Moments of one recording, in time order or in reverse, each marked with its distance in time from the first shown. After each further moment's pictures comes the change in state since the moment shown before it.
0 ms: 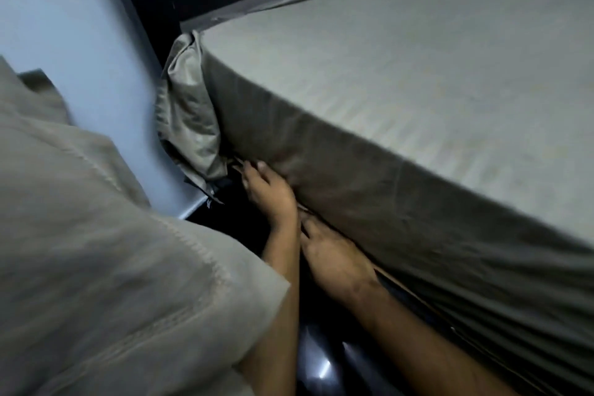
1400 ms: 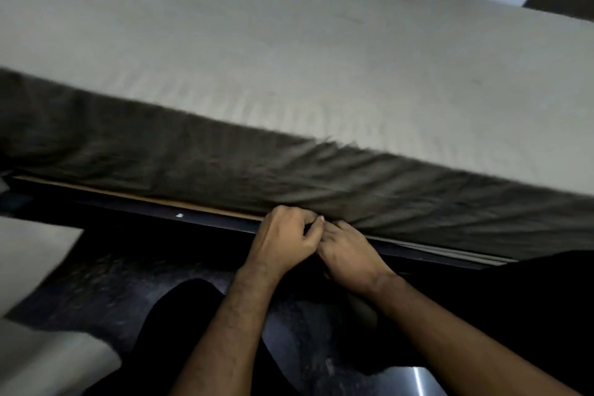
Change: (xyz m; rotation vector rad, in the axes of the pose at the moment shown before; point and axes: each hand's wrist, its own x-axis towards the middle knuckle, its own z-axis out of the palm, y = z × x) left_hand -0.262 0.017 -0.062 0.263 -1.437 0.920; right_hand -0.268 0.048 -0.061 -0.294 -0.062 0.328
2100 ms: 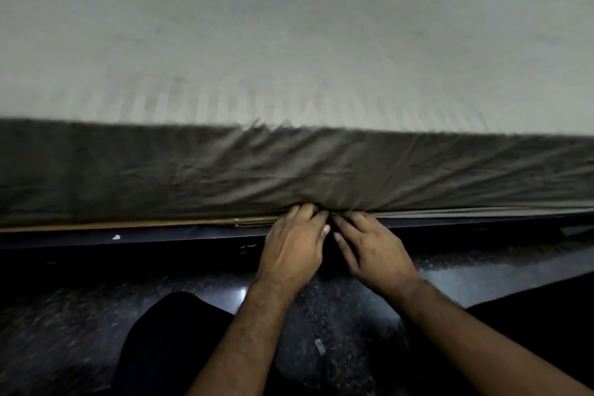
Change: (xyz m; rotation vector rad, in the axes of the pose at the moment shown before) left_hand -0.008 0.039 0.072 0.179 -0.201 0.137; right_hand -0.094 0.020 0.019 0.147 0.259 0.556
